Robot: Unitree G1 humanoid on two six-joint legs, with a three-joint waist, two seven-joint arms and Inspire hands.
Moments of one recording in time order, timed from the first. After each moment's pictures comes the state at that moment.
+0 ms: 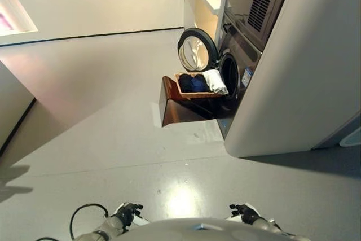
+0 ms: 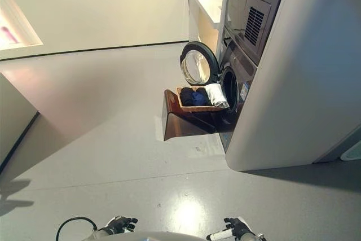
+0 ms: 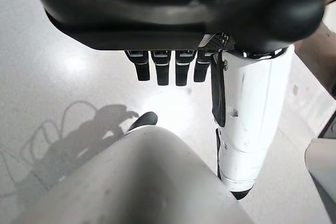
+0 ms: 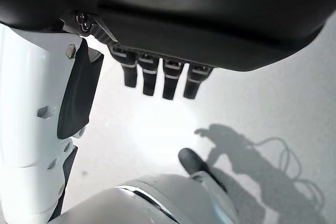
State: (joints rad) left arm -0.07 0.20 -0.49 1.35 0.06 -0.07 -0.01; right arm -0.06 -0.27 0.40 1.36 -0.02 -0.09 -0.02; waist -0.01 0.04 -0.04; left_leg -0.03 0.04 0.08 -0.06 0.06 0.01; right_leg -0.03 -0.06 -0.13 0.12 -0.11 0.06
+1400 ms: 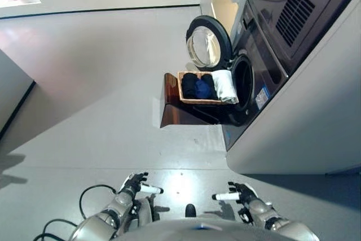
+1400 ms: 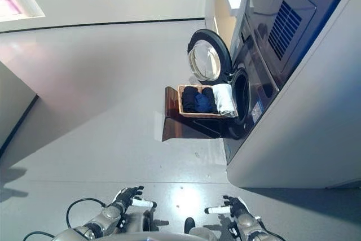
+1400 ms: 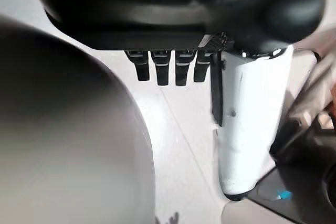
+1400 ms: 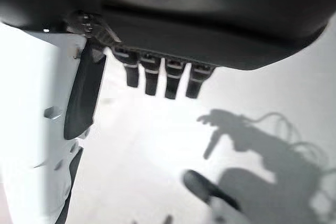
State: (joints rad) left arm -0.18 0.16 -0.41 1.33 -0.07 -0.12 0.09; right arm -0.17 -0.26 0.36 1.35 0.15 -0.12 -0.05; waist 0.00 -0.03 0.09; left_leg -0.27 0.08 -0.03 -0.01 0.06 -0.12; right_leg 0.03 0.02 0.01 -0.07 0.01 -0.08
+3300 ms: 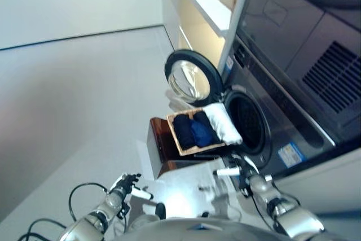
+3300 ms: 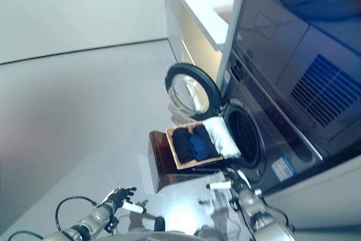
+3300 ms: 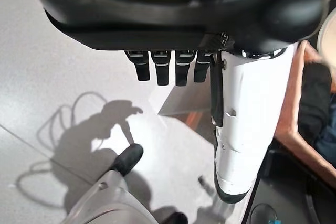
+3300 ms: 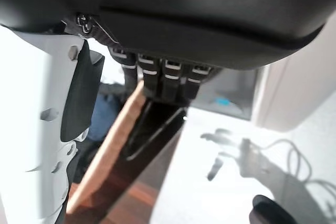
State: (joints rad) left arm -0.18 0.29 -0.54 1.26 0.03 -0.14 0.05; right arm -0.32 -0.33 0.39 1.25 0.12 -0.10 -0.05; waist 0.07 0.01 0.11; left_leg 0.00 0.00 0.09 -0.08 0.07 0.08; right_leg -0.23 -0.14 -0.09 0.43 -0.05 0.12
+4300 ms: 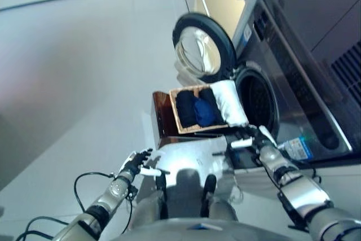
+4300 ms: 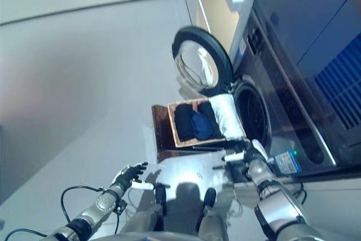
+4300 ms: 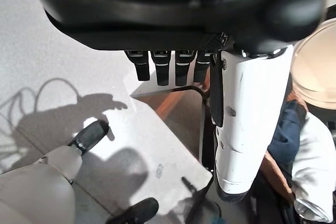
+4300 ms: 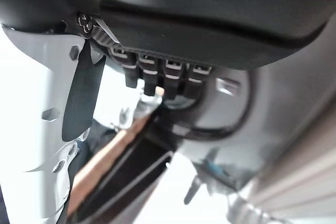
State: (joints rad) left arm -0.14 0.34 -0.56 0.89 -0.14 -0.20 0.11; right arm -0.64 -0.46 0.44 1.37 0.07 -0.06 -0.19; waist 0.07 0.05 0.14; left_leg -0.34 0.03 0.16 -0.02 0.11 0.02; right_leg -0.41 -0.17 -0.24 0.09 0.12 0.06
